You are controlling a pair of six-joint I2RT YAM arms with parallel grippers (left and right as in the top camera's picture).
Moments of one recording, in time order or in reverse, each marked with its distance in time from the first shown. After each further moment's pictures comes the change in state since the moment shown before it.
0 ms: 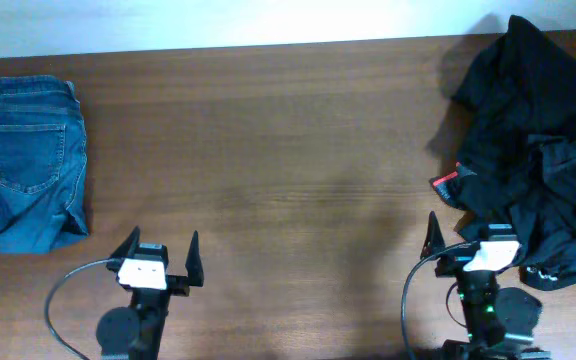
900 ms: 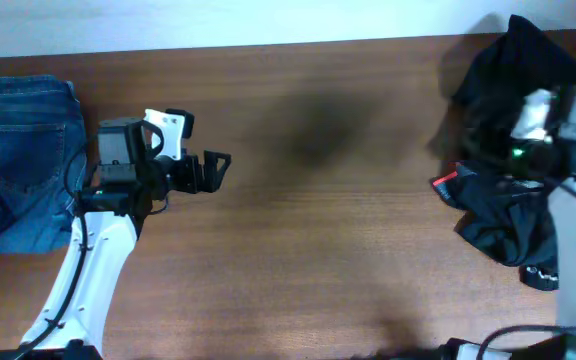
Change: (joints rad) left arm 0.001 1.386 0.964 -0.280 0.396 -0.020; right arm -0.138 1.393 1.215 -0.780 -0.054 0.239
